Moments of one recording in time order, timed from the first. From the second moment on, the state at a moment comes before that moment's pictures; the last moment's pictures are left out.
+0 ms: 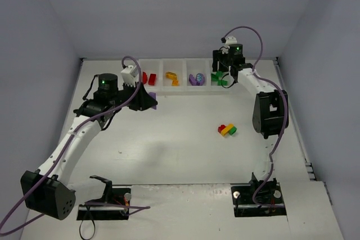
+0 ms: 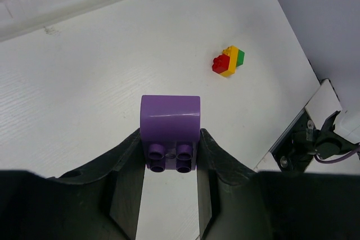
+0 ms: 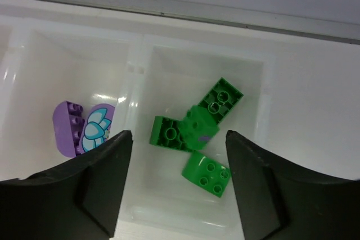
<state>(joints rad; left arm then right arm) -0.30 1.17 1.10 -0.42 0.57 -0.30 0.16 2.12 1.68 -0.10 -0.06 0.03</state>
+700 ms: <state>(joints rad) -0.36 0.96 0.92 -0.28 0.52 0.18 0.41 1.64 1.51 -0.20 -0.63 0.22</state>
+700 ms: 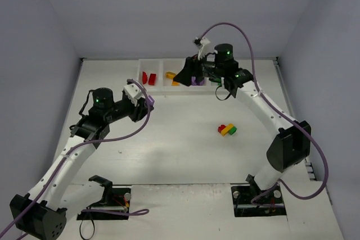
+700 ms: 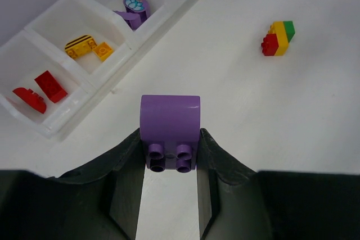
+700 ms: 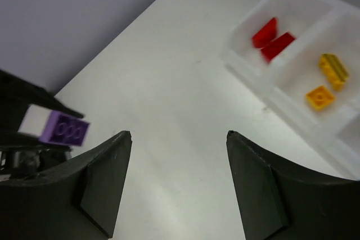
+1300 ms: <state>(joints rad) -0.41 1.03 0.89 -0.26 0.46 0.37 0.66 1.62 1.47 -0.24 -0.65 0.27</state>
